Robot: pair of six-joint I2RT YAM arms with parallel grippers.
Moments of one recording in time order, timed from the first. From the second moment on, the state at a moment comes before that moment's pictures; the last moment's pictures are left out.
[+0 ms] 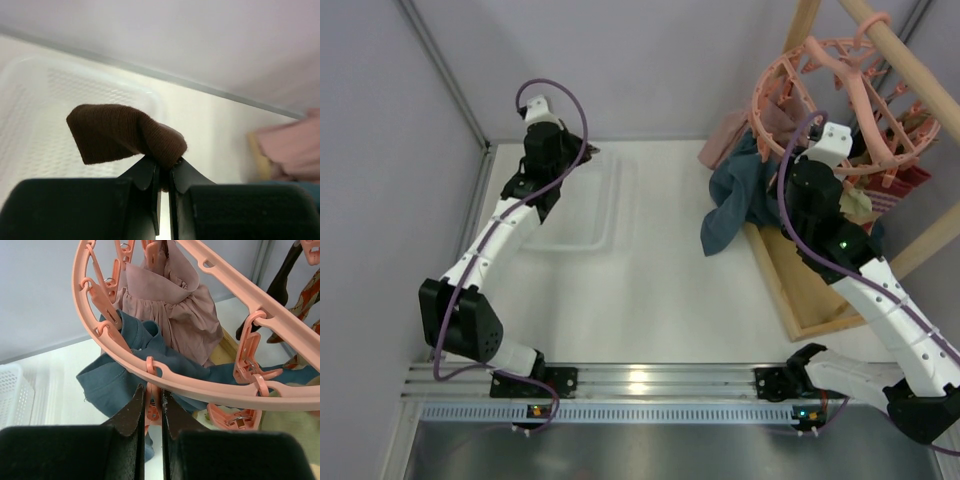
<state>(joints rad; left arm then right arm) -0.31 1.48 1.37 -0.10 -0.21 -0.47 0.57 1.03 1.24 -0.38 0.75 0.30</state>
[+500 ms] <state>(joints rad) -0.21 1.56 1.22 -0.20 -0.29 -0.58 0.57 1.01 1.23 -0.38 0.73 0.30</state>
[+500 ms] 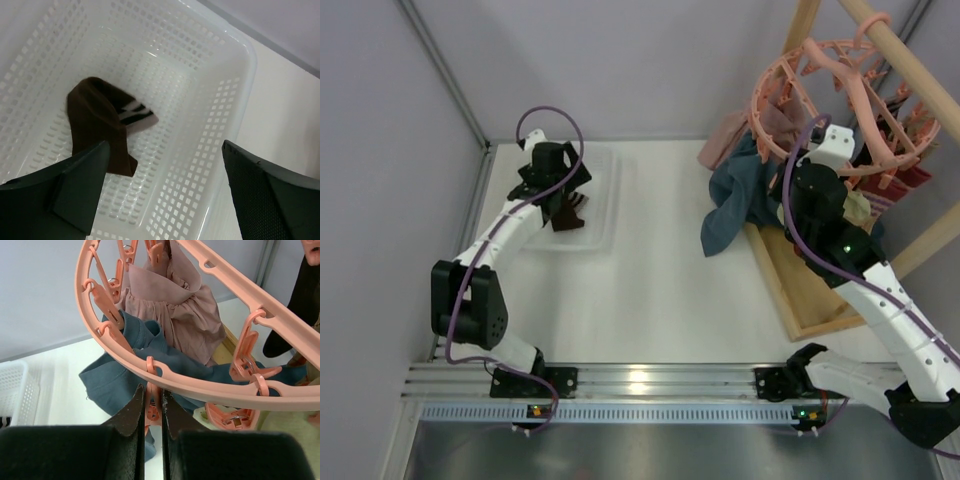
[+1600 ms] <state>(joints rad) -1.01 1.80 1.41 0.15 0.00 -0.42 0.56 0.91 1.33 -0.72 0.47 0.42</state>
